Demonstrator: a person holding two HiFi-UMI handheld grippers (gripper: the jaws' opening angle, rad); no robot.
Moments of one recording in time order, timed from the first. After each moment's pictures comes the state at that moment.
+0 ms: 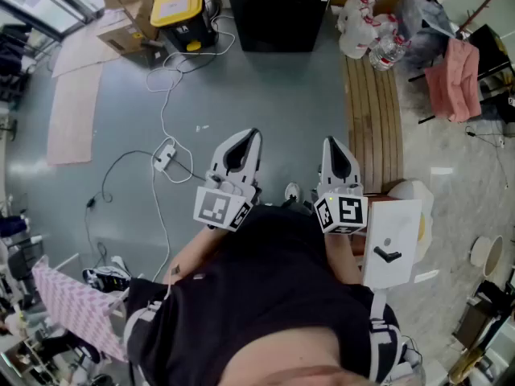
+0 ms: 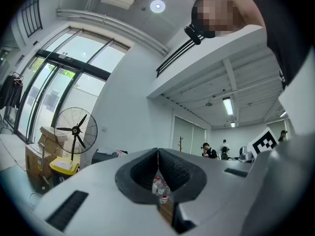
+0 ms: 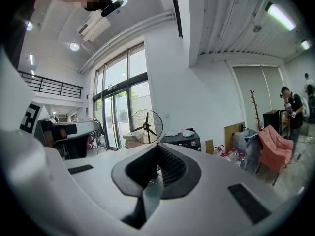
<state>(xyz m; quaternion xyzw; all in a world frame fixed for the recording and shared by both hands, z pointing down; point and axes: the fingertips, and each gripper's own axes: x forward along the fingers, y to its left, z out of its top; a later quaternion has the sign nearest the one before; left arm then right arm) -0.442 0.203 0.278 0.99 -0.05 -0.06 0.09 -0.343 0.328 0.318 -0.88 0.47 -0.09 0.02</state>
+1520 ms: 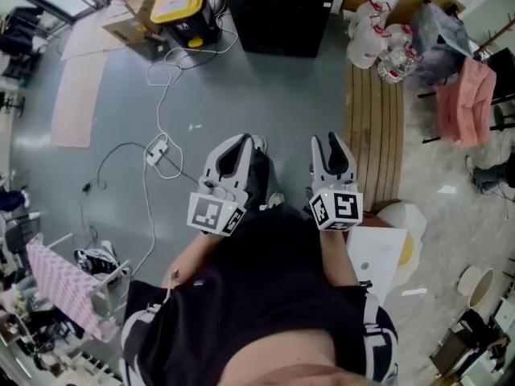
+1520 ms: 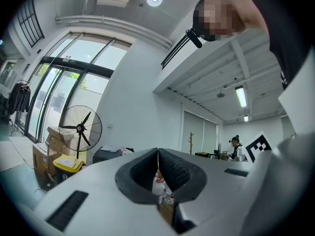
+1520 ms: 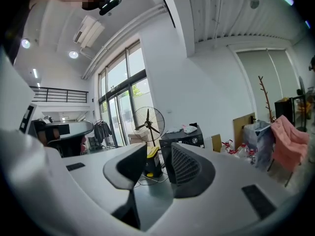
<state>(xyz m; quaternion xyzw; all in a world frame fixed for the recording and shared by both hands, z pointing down) -0.262 0.235 0.299 0.99 -0.12 -0.03 0.09 -0.138 0.341 0.352 -0.84 0.52 -0.12 0.04</state>
